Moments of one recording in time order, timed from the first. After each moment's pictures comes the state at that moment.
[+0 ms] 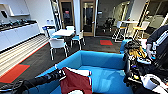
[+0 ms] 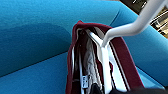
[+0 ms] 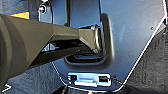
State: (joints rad) left arm 0.46 2.58 -2.23 0.54 0.23 -1.13; right arm -1.60 2.94 -2.48 -0.09 0.08 0.10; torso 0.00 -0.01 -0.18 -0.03
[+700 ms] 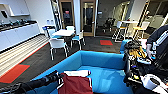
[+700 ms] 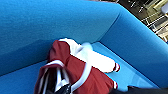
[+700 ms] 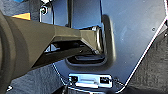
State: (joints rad) left arm 0.51 2.56 -2.25 0.55 0.14 -1.15; right arm -1.60 2.94 -2.48 -0.09 0.10 0.10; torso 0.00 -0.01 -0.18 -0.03
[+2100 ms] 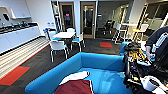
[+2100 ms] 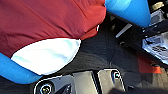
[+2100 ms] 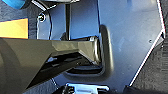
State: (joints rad) left arm 1.11 2.42 -1.80 1.00 0.11 -1.10; right arm -1.59 2.99 -2.56 -0.09 0.11 0.10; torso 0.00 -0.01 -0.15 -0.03
